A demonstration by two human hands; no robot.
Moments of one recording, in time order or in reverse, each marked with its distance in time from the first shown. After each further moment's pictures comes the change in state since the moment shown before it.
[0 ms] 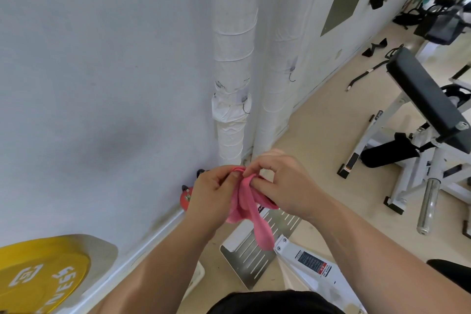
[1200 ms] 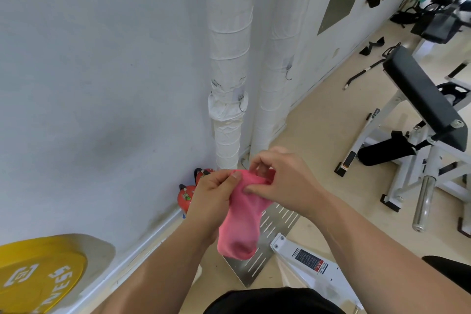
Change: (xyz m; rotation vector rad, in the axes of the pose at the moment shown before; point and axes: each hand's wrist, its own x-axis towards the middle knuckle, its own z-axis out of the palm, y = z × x) left_hand -0.007 -0.003 0.009 -0.239 -0.090 -0.148; right_hand -0.003 0.017 -0.006 -0.133 0.032 -0.067
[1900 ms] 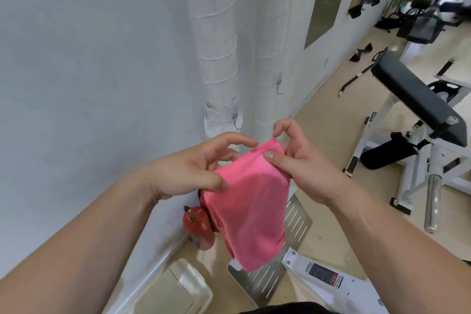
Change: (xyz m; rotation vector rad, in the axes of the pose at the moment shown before) left_hand 0.034 0.124 -0.043 0.406 -0.827 0.132; right_hand 0.010 -0.014 -0.052 1.011 0.025 0.168
